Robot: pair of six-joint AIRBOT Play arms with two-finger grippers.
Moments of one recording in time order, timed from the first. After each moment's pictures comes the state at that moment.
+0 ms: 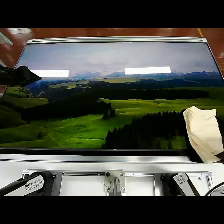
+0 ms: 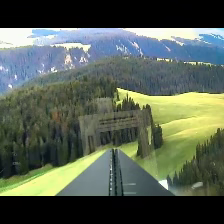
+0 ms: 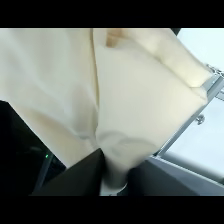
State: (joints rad) left arm 0.25 -1.22 1.41 0.88 -1.24 -1.27; right arm -1.18 -1.02 0.88 -1.42 1.55 1.51
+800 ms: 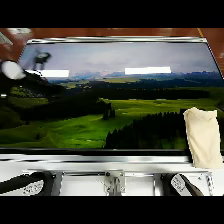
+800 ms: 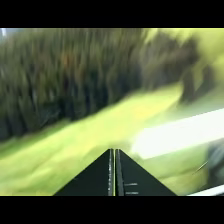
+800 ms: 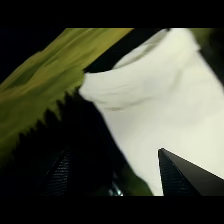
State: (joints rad) left arm -0.17 -1.33 1.41 1.37 -1.31 -1.47; right arm -0.67 -1.04 1.17 -1.27 1.29 1.41
